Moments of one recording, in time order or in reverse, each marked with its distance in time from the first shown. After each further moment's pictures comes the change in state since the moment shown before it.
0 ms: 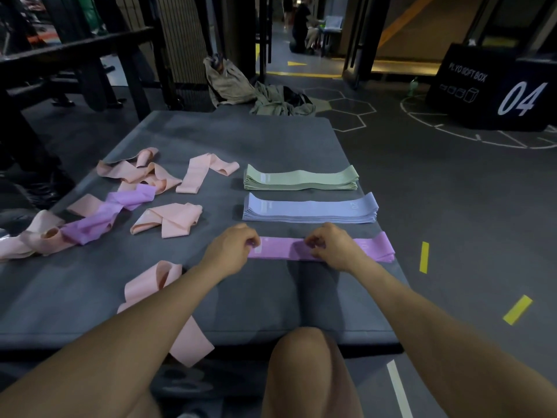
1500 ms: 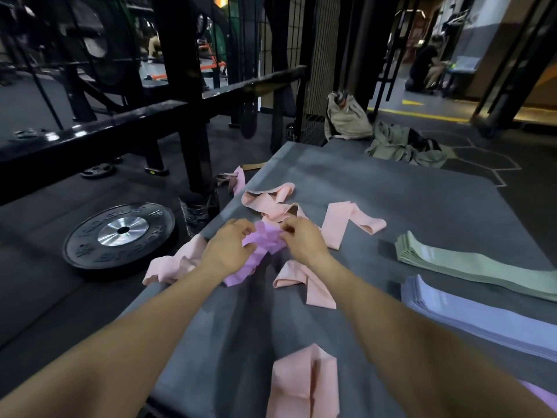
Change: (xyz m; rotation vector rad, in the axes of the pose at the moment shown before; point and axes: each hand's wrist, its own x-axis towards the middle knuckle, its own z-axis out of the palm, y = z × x) left_hand -0.017 -0.210 -0.168 -0.038 0.328 -0.451; right_hand 0.197 -0.297 0.119 0.208 0.025 -0.348
